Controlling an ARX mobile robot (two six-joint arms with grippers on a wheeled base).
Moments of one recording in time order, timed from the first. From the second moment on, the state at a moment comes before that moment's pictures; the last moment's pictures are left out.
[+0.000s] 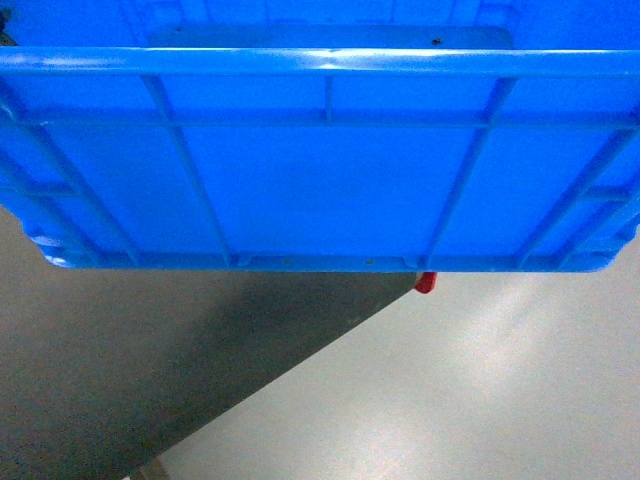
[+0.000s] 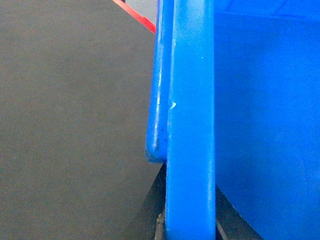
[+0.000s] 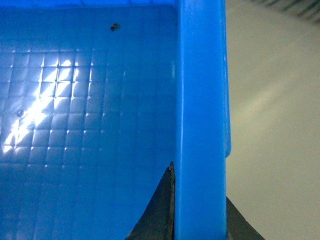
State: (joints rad) left arm -0.14 1.32 0.96 -0.01 -0.10 -0.10; right arm 0.20 1.37 1.00 -0.03 0.09 0.13
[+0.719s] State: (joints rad) left arm -0.14 1.32 0.96 -0.02 -0.10 -0.10; right arm 0.20 1.37 1.00 -0.04 0.09 0.13
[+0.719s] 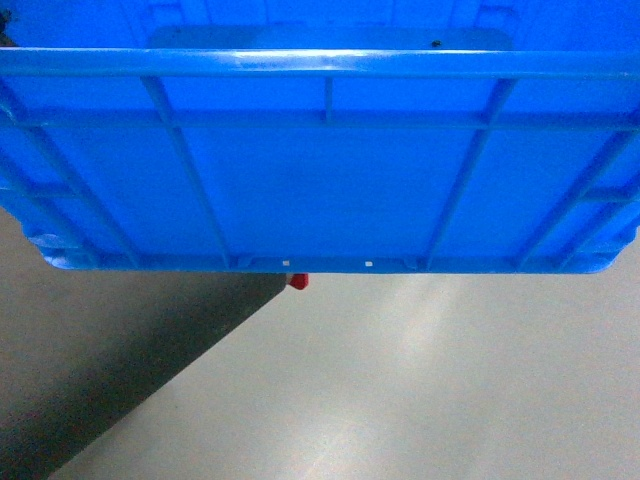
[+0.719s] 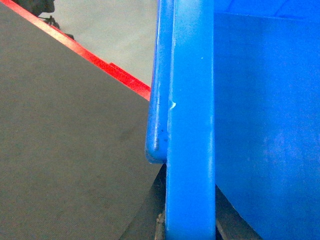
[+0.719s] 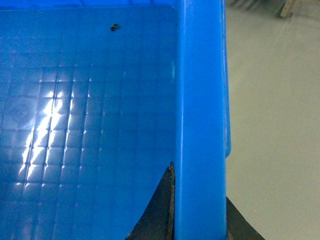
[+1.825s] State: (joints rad) left arm -0.14 1.32 0.96 -0.01 -0.10 -0.10; right arm 0.20 1.37 1.00 -0.04 0.09 0.13
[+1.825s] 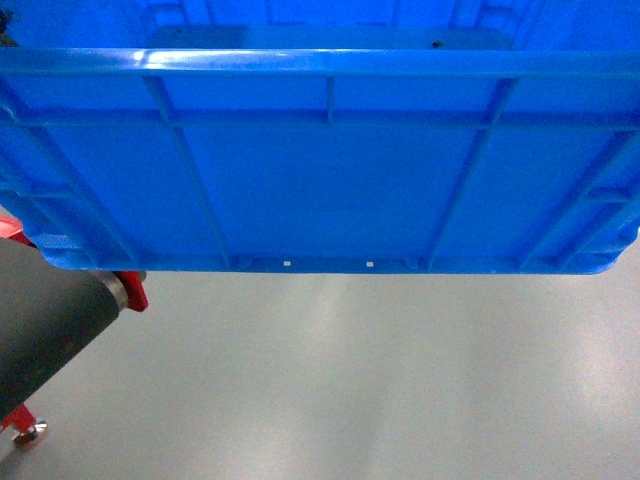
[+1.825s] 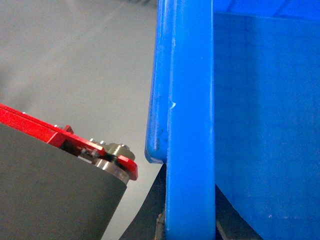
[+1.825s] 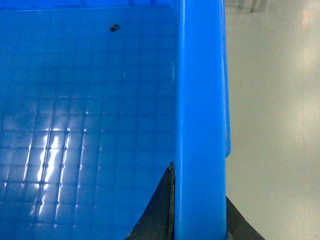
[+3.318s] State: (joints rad) left arm -0.15 1.32 0.96 -0.01 -0.10 -0.10; right arm 0.20 1.37 1.00 -0.03 0.09 0.13
